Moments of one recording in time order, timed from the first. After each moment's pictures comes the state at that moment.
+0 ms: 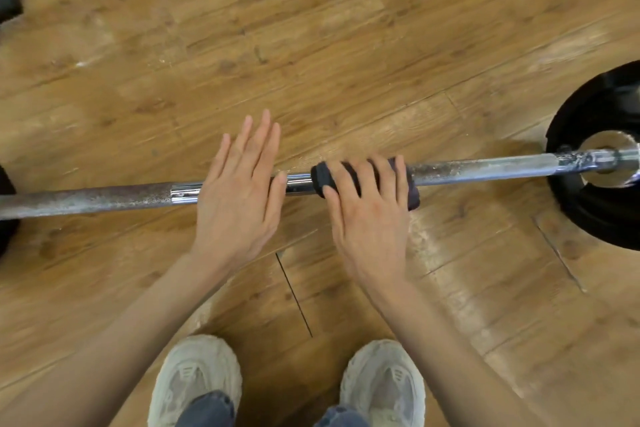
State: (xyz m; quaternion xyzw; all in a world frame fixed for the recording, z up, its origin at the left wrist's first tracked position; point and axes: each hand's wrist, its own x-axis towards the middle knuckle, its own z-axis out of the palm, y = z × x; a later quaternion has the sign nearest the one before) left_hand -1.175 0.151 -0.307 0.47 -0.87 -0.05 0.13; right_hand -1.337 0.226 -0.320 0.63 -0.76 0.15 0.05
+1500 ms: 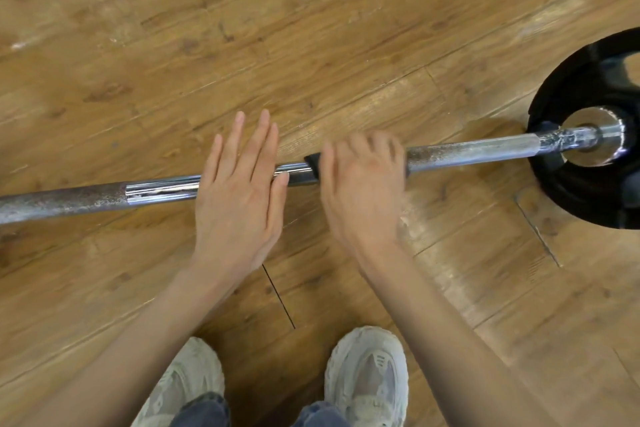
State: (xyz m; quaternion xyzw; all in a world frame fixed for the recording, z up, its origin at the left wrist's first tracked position) left_hand -1.204 0.172 -0.310 0.47 -0.87 -0.05 0.13; right_hand -1.353 0.201 -0.326 0.58 -0.76 0.24 0.14
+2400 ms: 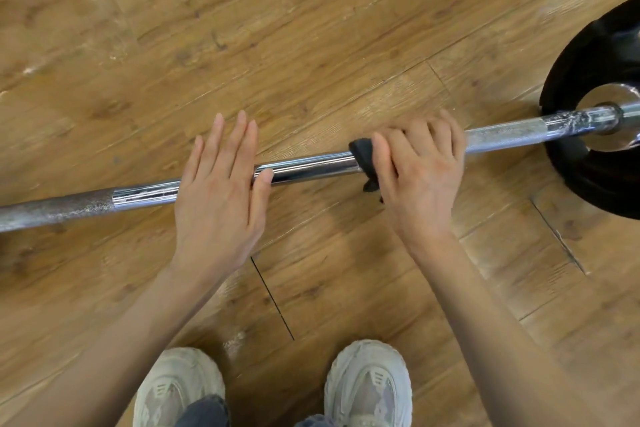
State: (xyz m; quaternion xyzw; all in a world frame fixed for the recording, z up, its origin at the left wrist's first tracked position) left_hand -1.210 0.154 -0.311 0.49 -0.86 -0.04 0.09; right_hand -1.437 0.207 -0.342 0.58 -0.73 0.33 0.18
